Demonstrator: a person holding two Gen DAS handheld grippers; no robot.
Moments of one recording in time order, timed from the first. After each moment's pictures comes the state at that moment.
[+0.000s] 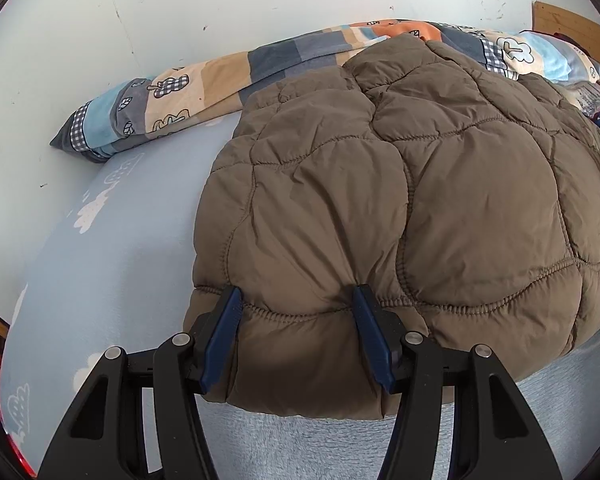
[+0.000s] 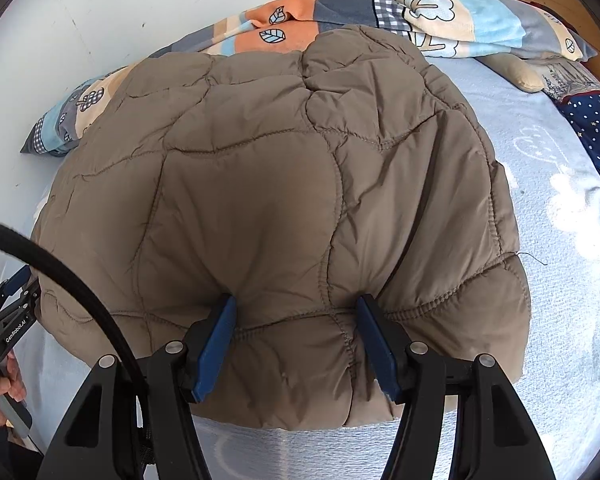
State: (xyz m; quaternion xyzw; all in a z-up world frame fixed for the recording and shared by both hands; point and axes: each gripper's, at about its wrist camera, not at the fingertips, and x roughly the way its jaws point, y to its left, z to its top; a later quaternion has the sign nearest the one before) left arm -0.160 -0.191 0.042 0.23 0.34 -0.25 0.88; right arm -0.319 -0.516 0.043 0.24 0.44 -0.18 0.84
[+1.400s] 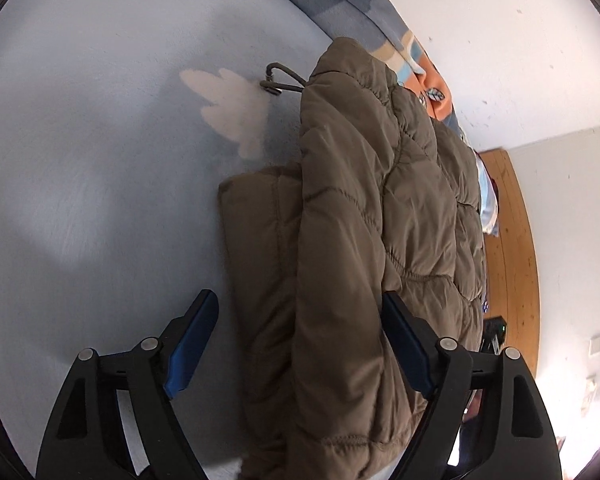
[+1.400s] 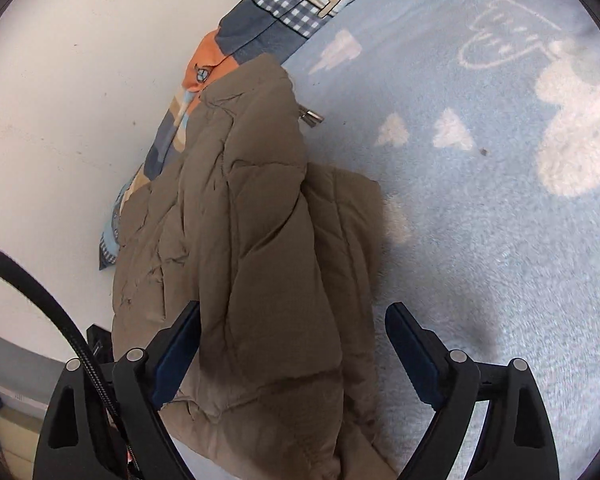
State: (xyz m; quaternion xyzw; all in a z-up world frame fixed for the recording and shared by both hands) left arm 0.045 -0.130 0.001 -0.14 0.61 -0.43 0.65; right arm -0.368 -0.683 -0.007 0.51 0.35 -0.06 0.78
